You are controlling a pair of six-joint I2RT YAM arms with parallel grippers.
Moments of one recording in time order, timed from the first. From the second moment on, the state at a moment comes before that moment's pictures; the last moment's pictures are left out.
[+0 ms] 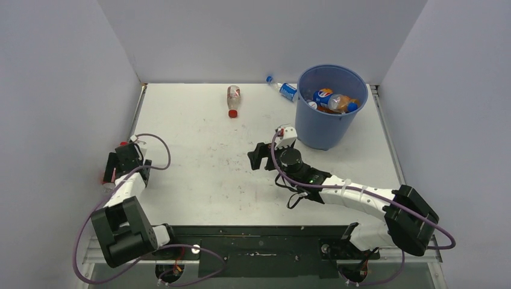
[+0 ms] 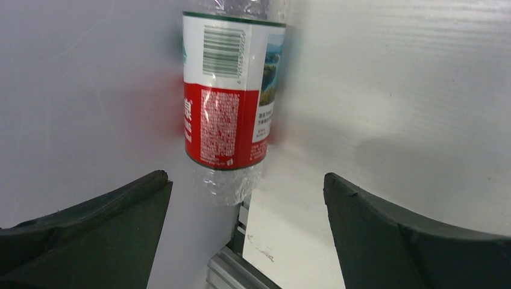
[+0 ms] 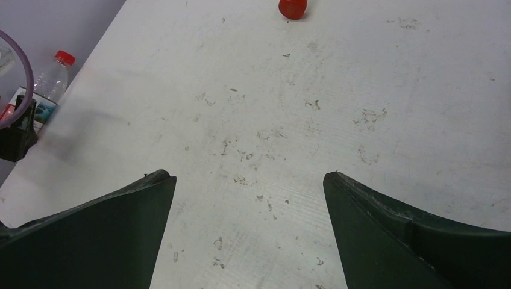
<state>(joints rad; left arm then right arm) 0.38 1.24 0.56 -0.14 -0.45 0.59 0.90 1.32 0.71 0.34 0.33 0.46</state>
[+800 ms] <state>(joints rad) 0.47 1.59 0.72 0.05 -0.40 0.65 0.91 1.27 0.67 0.34 0.34 0.48</state>
